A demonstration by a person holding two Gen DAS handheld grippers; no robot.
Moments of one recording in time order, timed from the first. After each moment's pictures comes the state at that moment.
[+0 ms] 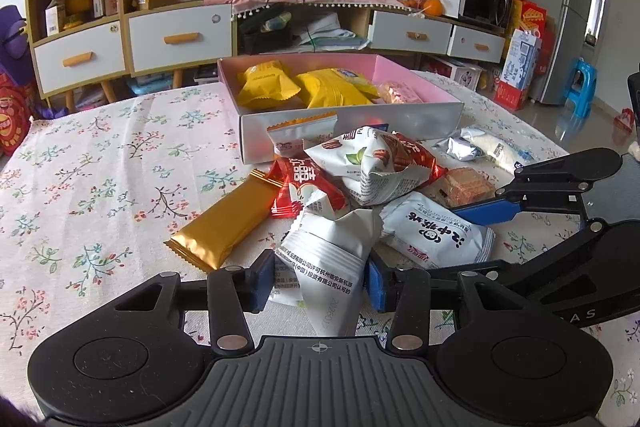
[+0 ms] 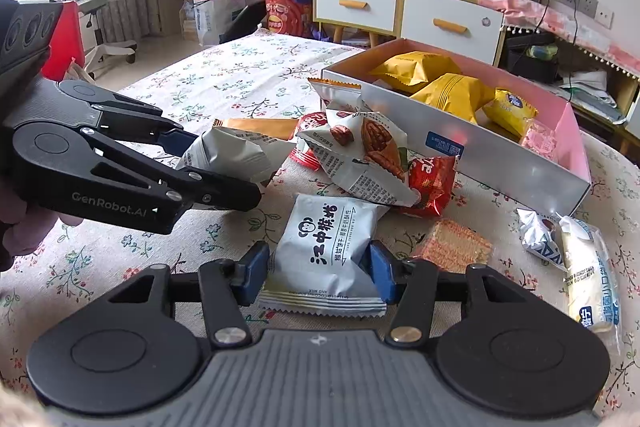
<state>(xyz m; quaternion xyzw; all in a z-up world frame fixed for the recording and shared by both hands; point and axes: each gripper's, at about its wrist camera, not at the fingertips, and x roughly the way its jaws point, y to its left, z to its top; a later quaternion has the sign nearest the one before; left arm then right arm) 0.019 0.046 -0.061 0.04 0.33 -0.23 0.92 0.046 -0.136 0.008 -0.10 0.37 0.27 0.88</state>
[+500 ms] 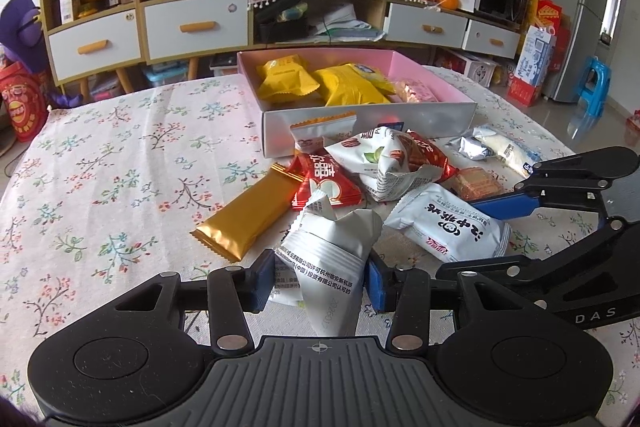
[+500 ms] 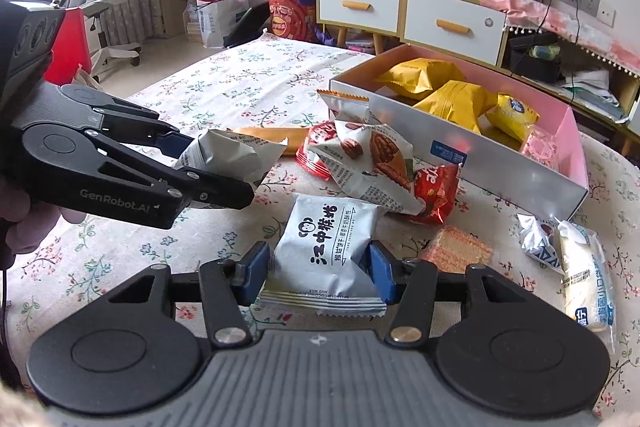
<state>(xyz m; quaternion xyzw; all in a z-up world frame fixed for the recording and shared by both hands) 0.017 0.055 -0.049 0.04 0.35 -0.20 0.91 0.044 -0.132 0.021 -0.09 0.37 0.28 0.88</state>
